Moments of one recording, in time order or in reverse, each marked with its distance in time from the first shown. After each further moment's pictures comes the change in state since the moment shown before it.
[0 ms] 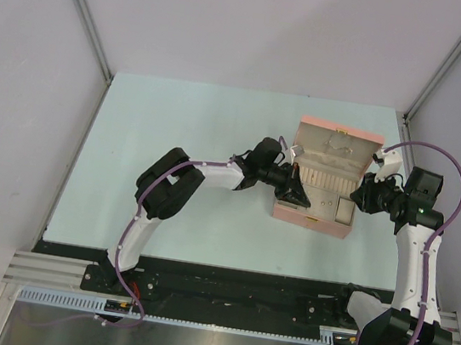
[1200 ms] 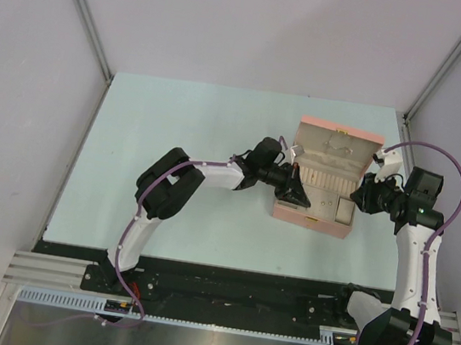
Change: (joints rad) left arm 0.000 0.000 0.002 0.000 0.006 -0.002; right arm -0.002 0.000 0.000 -0.003 0.000 0.000
